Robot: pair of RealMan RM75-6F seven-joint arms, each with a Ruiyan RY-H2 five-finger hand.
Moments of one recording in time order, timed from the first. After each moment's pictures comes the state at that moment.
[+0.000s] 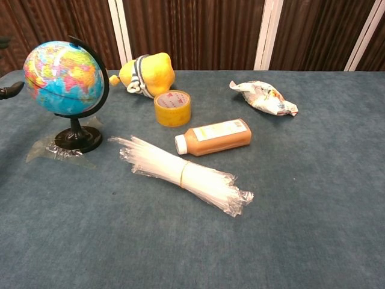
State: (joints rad) left arm -0.43 -1.60 -0.33 -1.20 1.23 1.26 -0.36; right arm -0.01 -1.06 -0.05 -1.62 -1.73 1.62 0.05
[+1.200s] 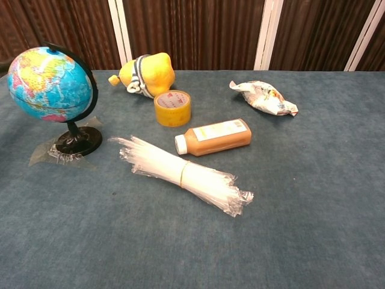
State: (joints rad) left arm -0.53 -1.65 -0.42 -0.94 1.19 1.16 -0.64; right arm -0.03 -1.05 -0.04 -1.62 -1.72 1.64 0.05
